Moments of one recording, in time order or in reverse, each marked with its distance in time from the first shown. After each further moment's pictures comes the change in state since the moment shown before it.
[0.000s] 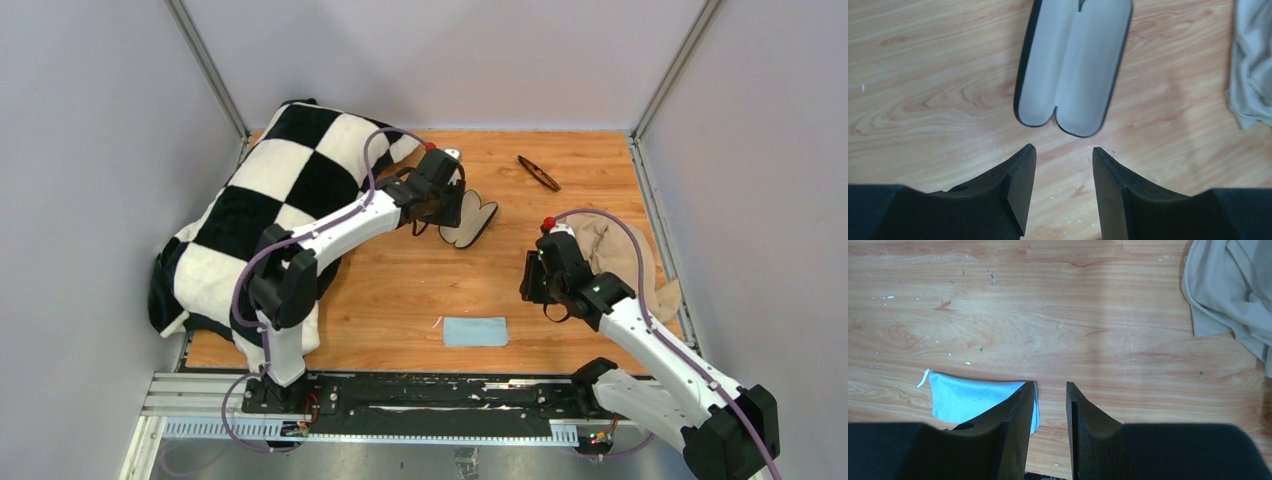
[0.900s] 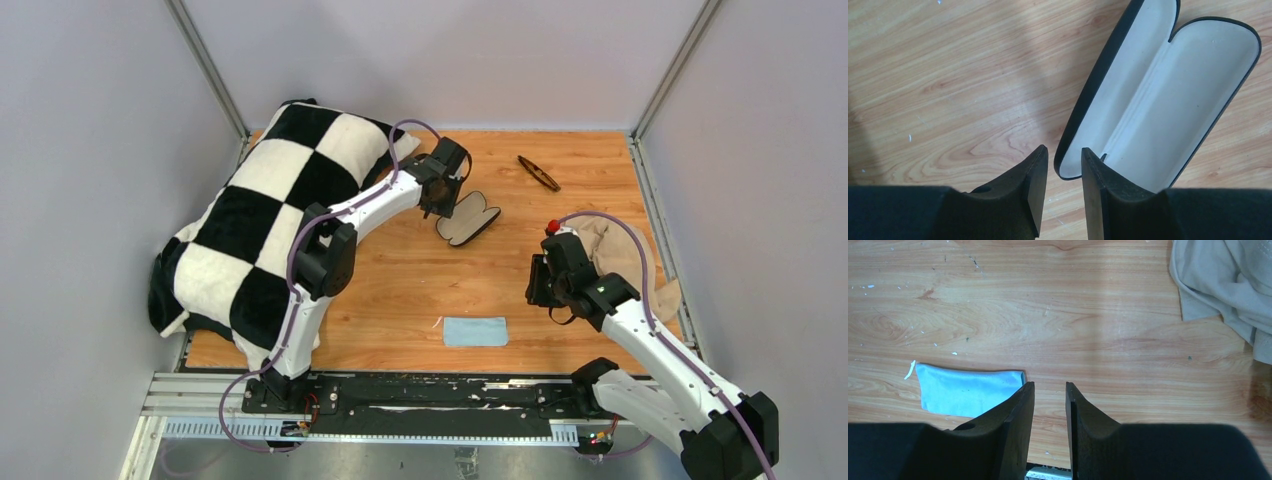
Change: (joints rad) left arm 0.069 0.373 0.378 -0.202 -0.057 0.201; right arm -0.041 -0.023 0.002 -0.071 -0.022 -0.019
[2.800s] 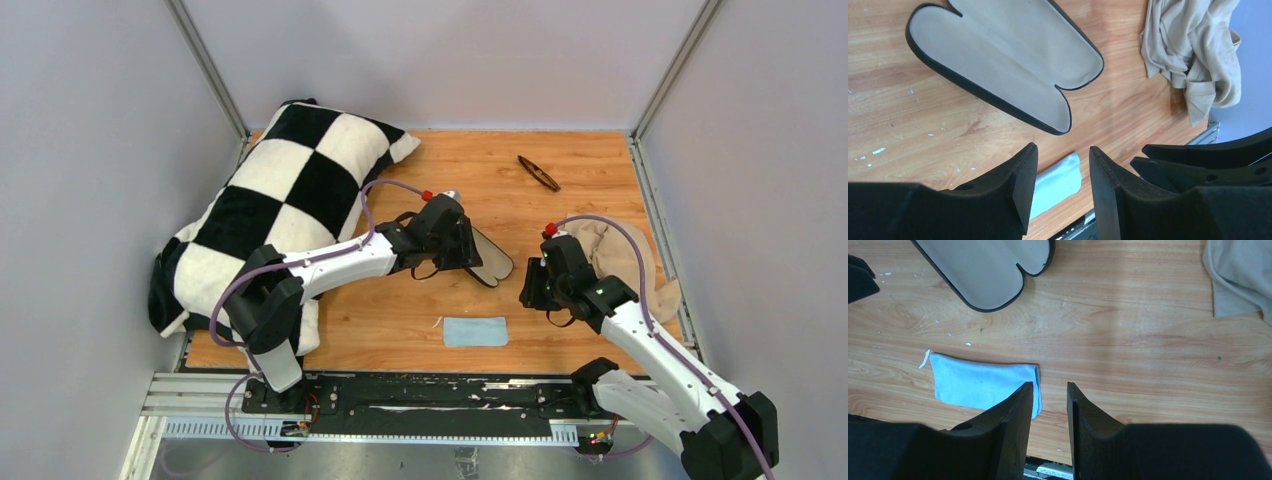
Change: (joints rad) left arm -0.220 -0.502 -0.717 0.441 0.177 -0.640; right arm 0.000 -0.005 -0.030 0.029 -0.075 0.019
